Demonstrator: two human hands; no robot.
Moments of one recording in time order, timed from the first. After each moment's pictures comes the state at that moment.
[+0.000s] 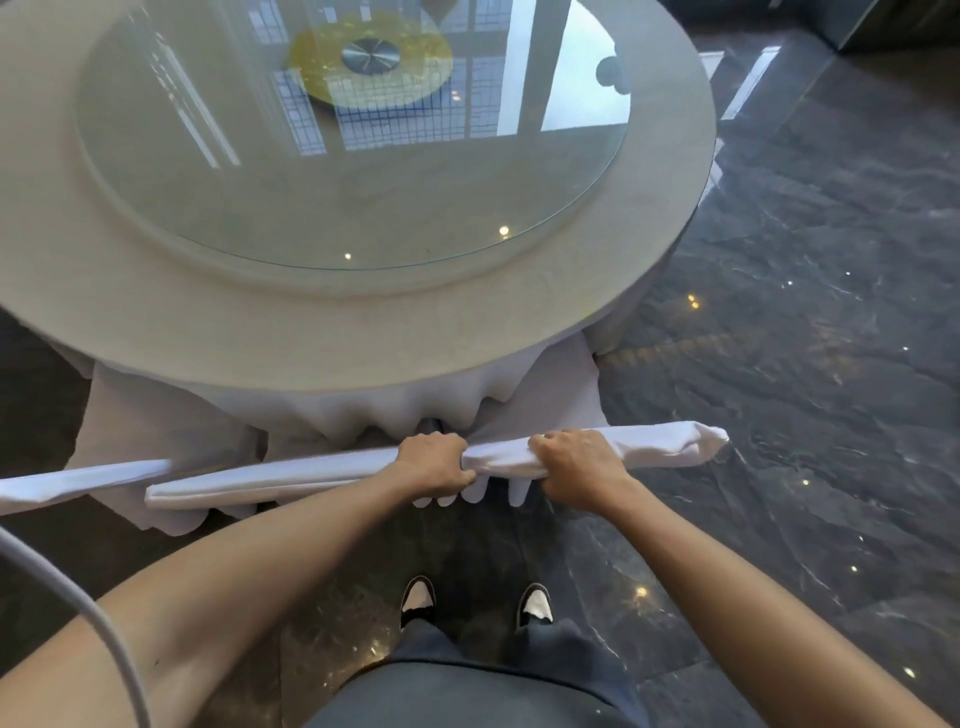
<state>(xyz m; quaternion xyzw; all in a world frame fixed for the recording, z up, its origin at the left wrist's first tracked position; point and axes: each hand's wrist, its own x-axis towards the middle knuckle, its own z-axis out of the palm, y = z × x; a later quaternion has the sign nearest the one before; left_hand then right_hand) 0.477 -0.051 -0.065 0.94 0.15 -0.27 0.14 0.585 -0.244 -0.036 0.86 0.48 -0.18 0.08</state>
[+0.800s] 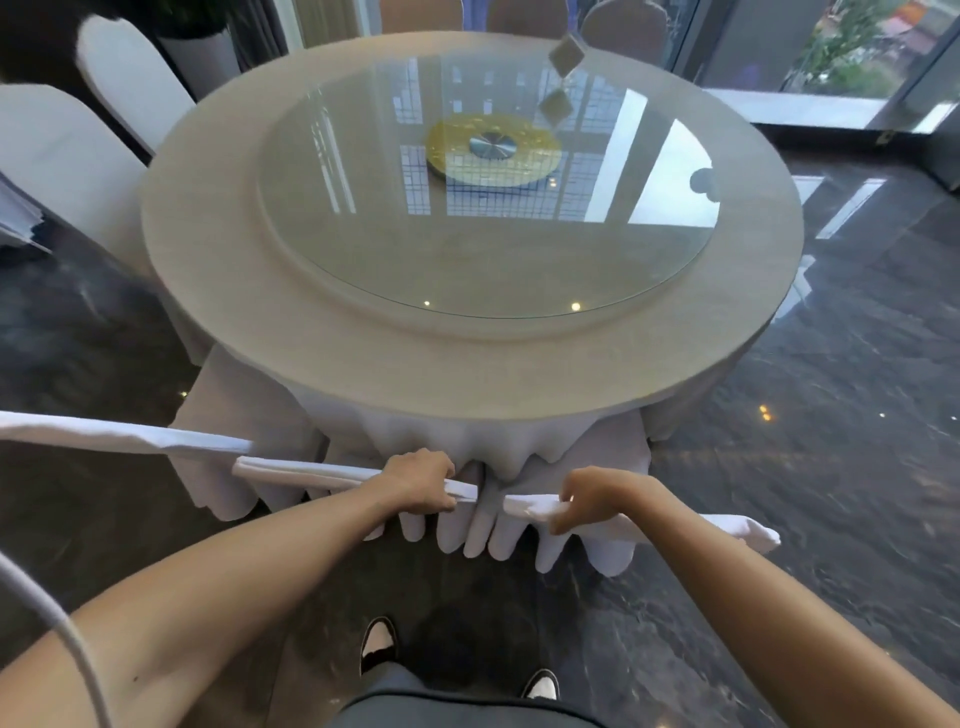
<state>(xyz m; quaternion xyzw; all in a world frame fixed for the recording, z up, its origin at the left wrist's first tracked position) 0.411 0.010 -0.024 0.92 0.25 -0.24 0.18 0.597 -0.180 0.005 0.79 0.42 -0.43 0.14</state>
